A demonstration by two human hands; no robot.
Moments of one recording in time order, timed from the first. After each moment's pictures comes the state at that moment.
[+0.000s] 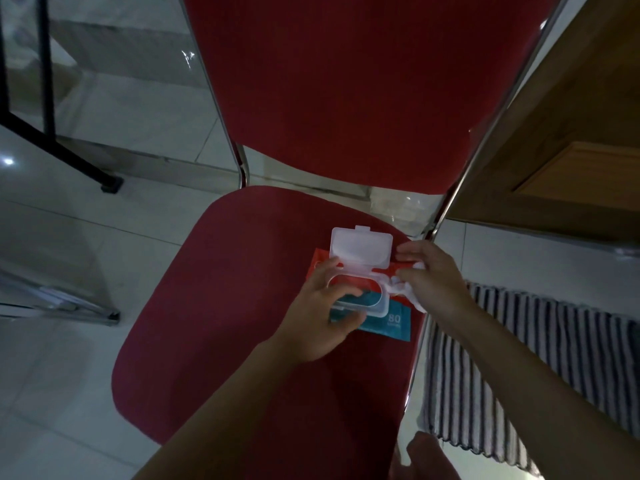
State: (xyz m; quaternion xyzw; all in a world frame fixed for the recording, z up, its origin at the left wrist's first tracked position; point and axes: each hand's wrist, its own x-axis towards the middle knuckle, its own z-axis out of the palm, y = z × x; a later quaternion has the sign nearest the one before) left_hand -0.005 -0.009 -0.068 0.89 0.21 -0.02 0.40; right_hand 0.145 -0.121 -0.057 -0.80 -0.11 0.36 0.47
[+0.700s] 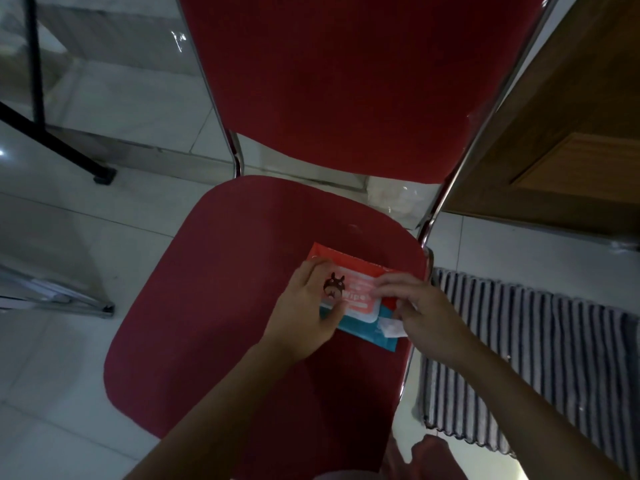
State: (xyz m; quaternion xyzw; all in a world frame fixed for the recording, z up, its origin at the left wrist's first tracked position) left_hand -0.015 -0.015 -0.071 0.89 0.26 0.05 0.37; right_hand 0.115 -0.156 -0.070 -0.76 -0.32 0.39 0.41
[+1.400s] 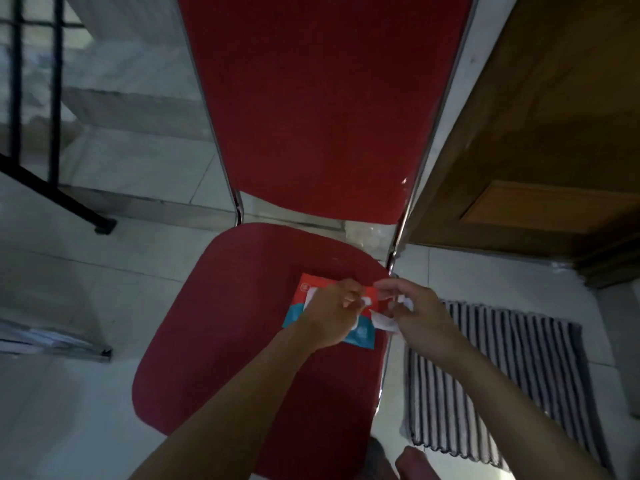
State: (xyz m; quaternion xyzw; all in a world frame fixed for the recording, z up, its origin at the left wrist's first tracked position) left_hand 0.031 -0.043 0.019 0.83 0.25 -0.09 0.48; right_hand 0.111 -0.173 0.025 -0.80 -0.22 0.33 0.44
